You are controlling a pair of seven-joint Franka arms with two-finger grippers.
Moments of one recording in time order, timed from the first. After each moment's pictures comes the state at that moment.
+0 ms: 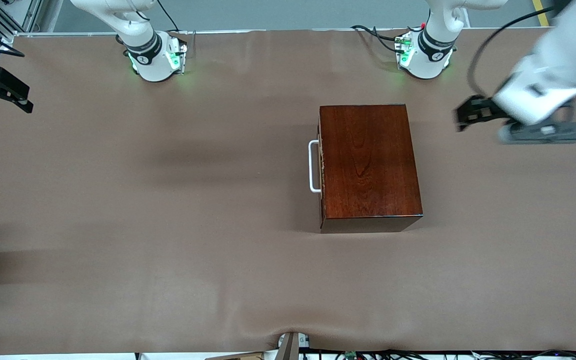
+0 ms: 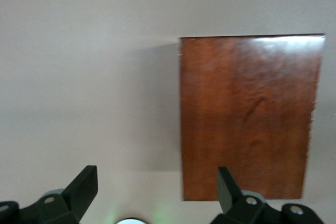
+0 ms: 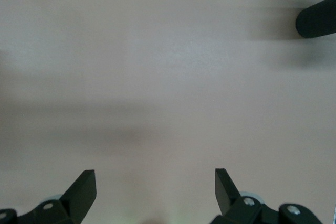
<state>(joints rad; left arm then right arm) -0.29 0.16 -0.07 -1.36 0.02 1.43 -0.35 -0.02 -0.07 0.02 -1.50 -0.05 1.44 -0.05</state>
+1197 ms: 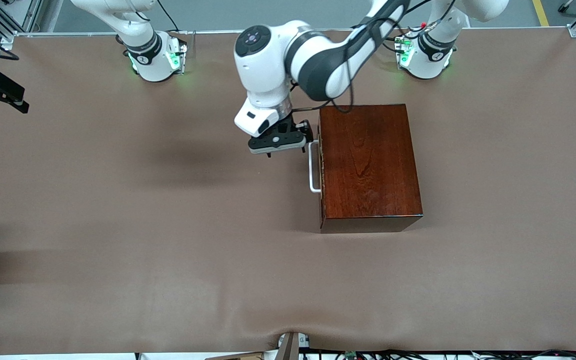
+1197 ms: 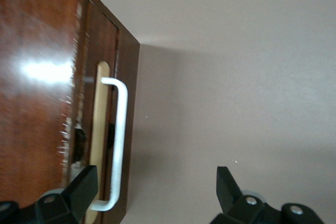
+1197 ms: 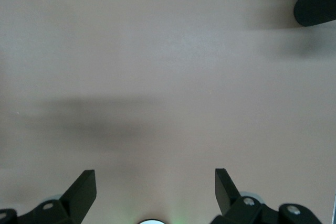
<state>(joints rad) -0.88 0.62 -0.06 -1.26 0.28 1.85 -1.10 -0.05 -0.05 0.02 -1.50 -0.05 1.42 -0.05</state>
